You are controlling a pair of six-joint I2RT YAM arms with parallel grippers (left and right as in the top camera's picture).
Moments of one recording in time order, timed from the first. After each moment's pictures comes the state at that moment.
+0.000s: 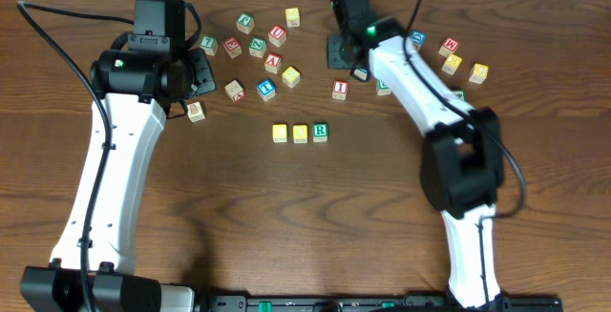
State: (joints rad) left arm -0.09 1.56 1.56 -1.05 -0.08 -0.37; right arm 0.41 2.27 1.98 -0.77 0.09 0.36
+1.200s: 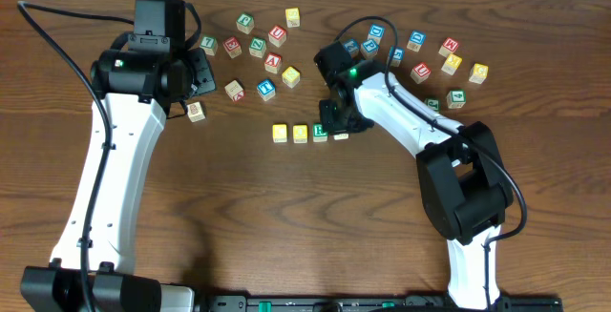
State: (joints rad) left arm -0.09 1.56 1.56 -1.05 -0.08 -0.37; right arm 0.52 2.14 1.60 -0.87 -0.01 0.42
